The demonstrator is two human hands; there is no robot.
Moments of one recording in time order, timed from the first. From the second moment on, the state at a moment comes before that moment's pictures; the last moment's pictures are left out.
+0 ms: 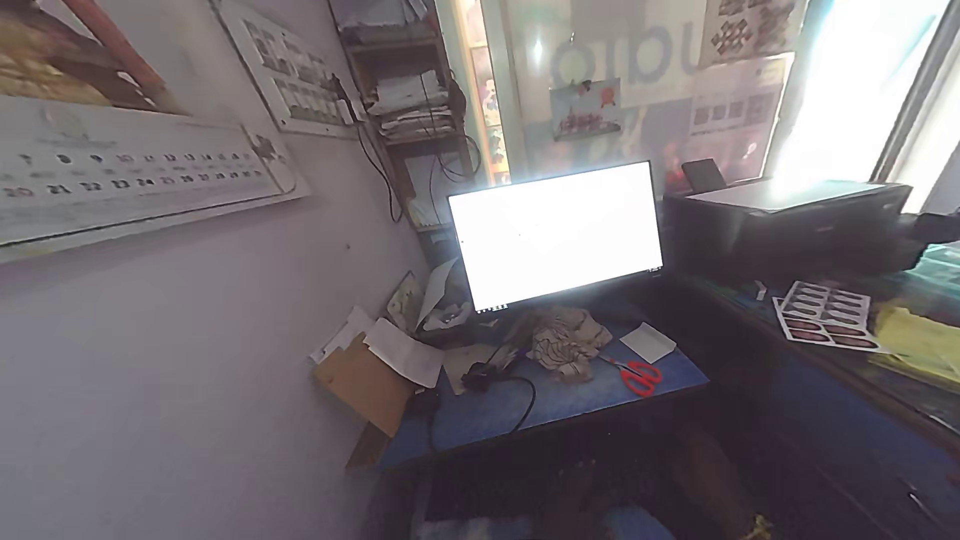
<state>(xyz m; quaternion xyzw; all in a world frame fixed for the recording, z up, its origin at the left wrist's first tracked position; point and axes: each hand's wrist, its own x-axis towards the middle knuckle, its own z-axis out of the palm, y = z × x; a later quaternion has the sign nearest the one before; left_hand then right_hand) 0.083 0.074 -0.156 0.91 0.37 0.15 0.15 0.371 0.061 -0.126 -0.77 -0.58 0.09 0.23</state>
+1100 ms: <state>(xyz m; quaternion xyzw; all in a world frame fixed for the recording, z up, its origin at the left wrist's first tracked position) 0.084 0.064 -0.127 0.89 0.40 0.16 0.15 0.375 0.062 -0.130 -0.72 -0.66 0.08 0.21</state>
